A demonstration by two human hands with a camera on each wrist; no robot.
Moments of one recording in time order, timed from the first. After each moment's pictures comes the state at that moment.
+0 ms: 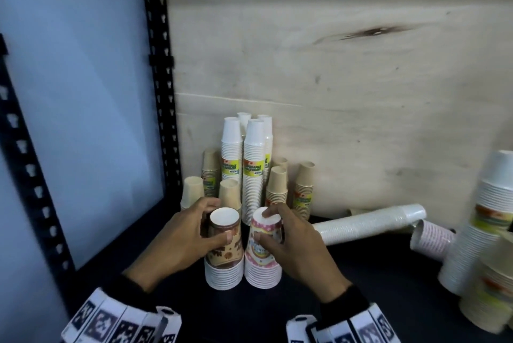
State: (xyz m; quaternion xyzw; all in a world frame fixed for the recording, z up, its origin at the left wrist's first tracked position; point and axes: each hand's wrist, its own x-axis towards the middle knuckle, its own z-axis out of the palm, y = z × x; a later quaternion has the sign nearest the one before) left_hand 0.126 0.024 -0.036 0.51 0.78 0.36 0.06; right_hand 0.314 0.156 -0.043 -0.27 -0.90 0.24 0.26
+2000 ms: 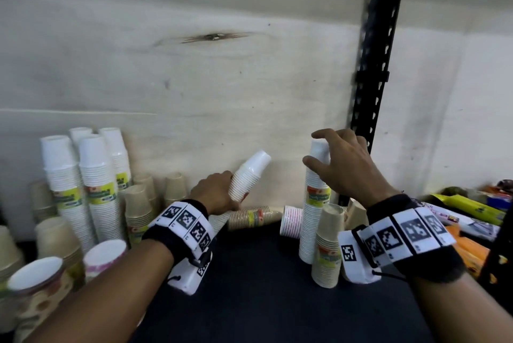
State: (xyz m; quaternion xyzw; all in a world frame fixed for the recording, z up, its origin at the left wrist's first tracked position) left_hand 0.292 0.291 0.015 0.66 0.74 0.13 0.00; right_hand 0.551 0.289 0.079 -0.53 -0.78 -0.03 0.33
